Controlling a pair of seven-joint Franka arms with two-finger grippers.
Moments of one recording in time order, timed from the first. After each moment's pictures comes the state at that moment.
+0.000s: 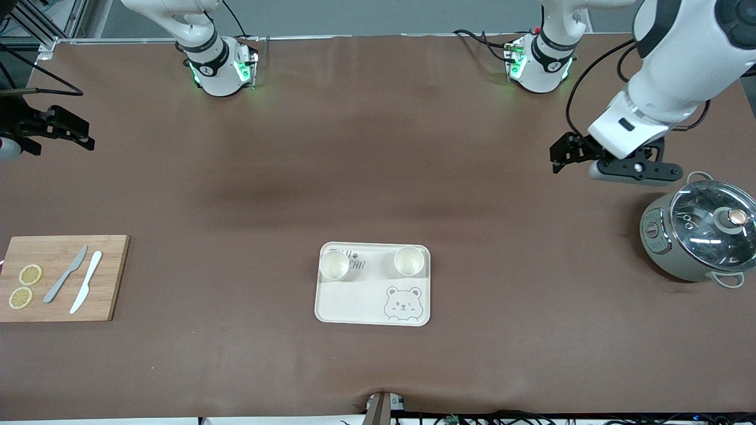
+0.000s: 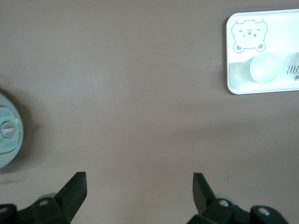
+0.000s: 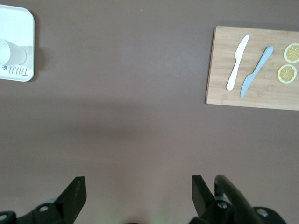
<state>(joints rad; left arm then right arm) -0.11 0.00 -0.17 -1.79 -0.03 1.83 -0.16 -0.02 -0.04 -0.01 -1.59 0.00 1.49 -0.13</state>
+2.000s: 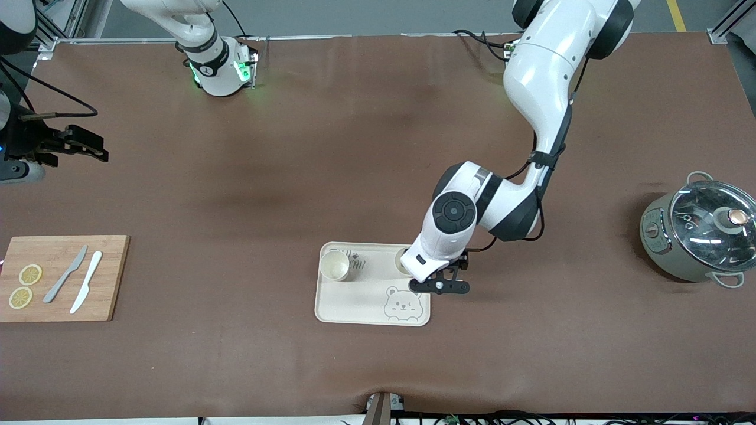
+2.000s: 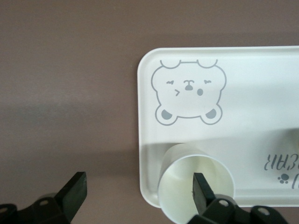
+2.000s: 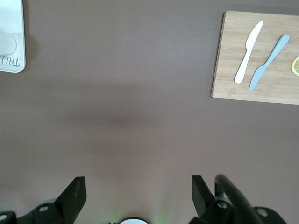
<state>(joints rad) -0.54 0.88 -0.03 -1.15 0.04 2.10 -0.52 -0.02 0.04 -0.01 -1.59 0.00 1.48 -0.13</state>
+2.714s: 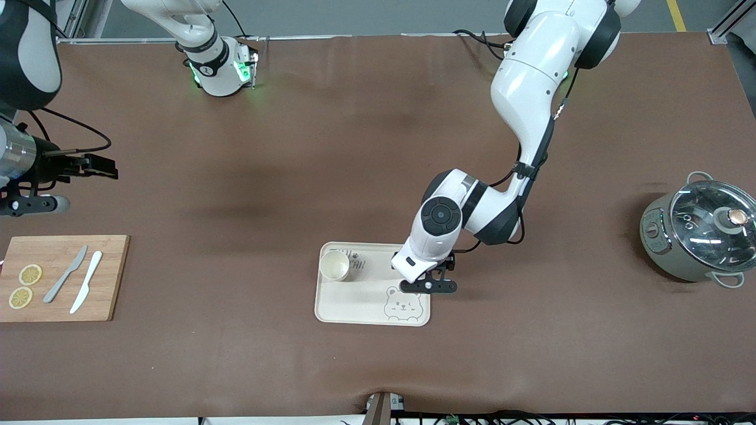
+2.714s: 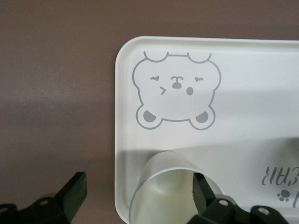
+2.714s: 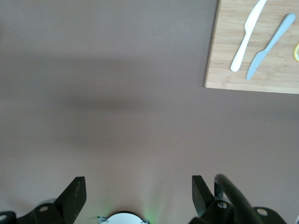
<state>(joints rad) -0.56 0.94 -0.02 -1.15 0.04 2.17 -0.57 -0.03 0.15 -0.02 -1.58 -0.07 1.49 -0.13</state>
